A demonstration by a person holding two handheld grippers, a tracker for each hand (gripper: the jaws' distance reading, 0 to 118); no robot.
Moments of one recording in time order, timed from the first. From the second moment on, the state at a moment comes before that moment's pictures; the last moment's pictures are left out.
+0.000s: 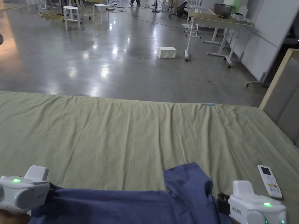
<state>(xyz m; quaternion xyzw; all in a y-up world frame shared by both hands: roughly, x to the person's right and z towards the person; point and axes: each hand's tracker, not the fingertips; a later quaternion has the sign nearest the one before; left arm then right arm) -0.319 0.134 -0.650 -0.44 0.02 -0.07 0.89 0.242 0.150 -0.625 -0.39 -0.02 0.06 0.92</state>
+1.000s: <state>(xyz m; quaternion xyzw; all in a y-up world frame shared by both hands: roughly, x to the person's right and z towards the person) -0.306 0.134 -0.613 -0.45 0.03 -0.06 0.89 0.228 0.117 -0.665 -0.43 0.00 0.09 0.90</state>
